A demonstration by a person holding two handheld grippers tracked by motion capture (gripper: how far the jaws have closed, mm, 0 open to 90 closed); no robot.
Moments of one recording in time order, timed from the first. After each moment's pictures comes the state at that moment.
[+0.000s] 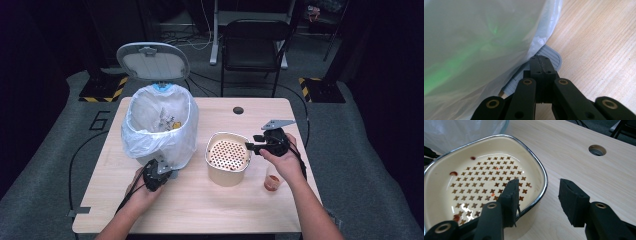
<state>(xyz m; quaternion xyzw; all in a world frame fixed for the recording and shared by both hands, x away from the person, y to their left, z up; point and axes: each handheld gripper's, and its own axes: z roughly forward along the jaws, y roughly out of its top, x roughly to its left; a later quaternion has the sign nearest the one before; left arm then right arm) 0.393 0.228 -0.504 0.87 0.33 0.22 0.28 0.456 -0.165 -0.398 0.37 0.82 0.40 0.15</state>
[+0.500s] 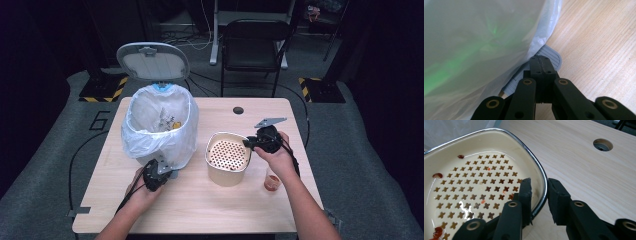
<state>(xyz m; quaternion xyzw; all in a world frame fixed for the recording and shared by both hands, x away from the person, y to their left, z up) 0.393 0.228 -0.504 0.87 0.33 0.22 0.28 0.473 -0.152 -0.410 0.37 0.83 0.38 0.14</state>
